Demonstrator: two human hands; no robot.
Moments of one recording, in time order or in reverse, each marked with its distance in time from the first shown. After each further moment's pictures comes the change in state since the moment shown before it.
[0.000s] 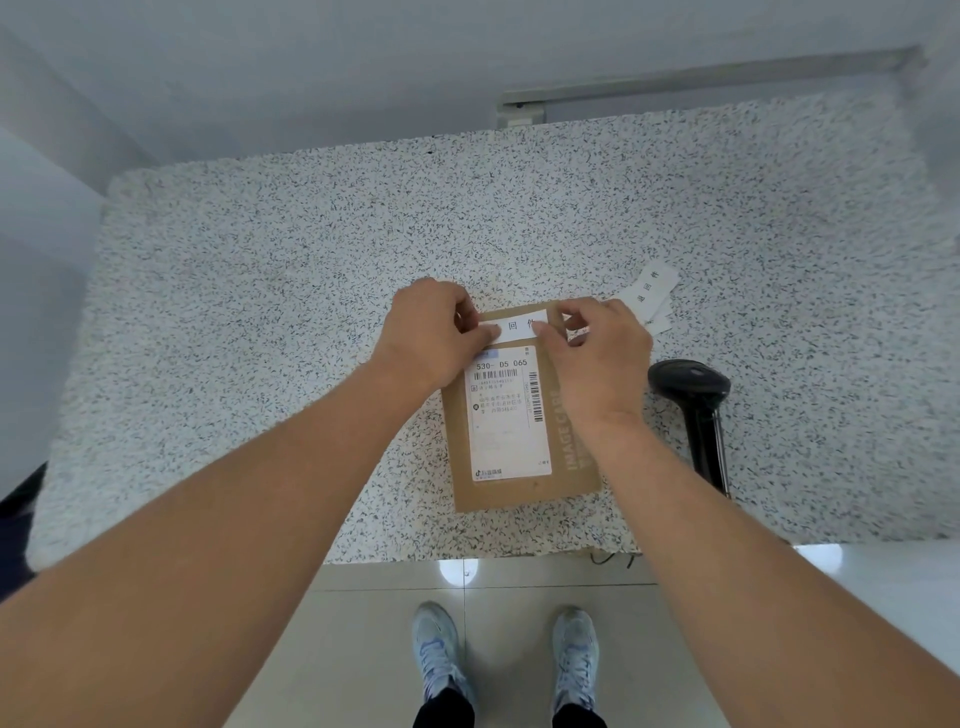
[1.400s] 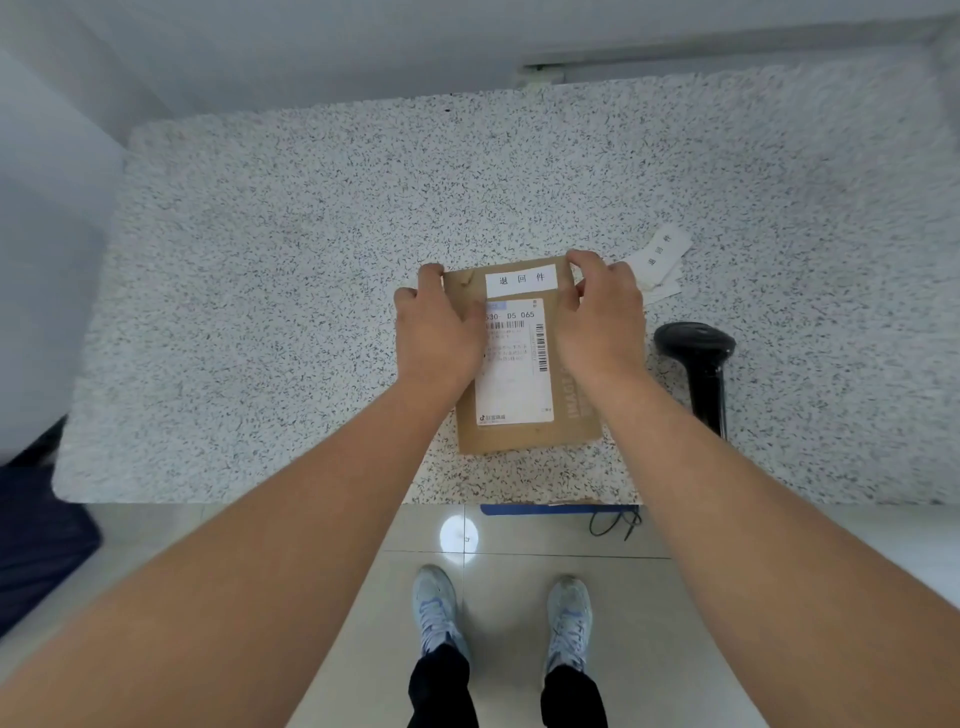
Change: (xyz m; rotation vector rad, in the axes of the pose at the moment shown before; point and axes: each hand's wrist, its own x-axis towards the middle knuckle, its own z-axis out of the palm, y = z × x) left_hand -0.056 -0.001 0.037 -0.319 0.207 -0.309; right_hand -0.012 0.002 -0.002 -0.085 -0.169 0.023
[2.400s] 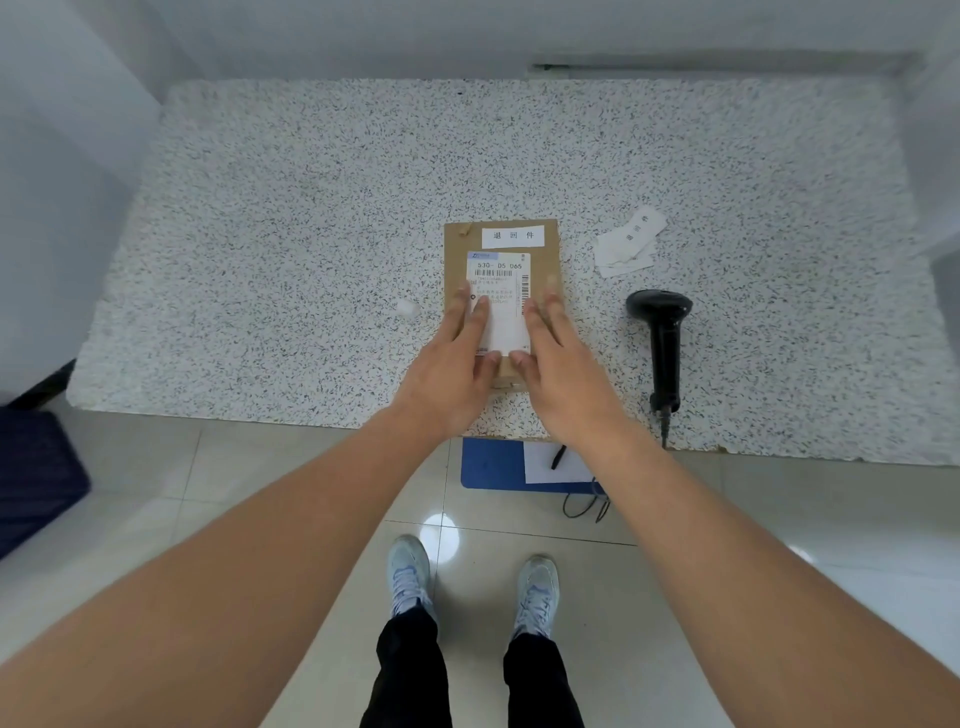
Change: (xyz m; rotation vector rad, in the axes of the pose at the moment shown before) left_hand -0.108 -0.041 0.006 0.264 -0.274 0.361; right_hand -0.102 0.051 -0.014 -0.265 -0.383 -0.348
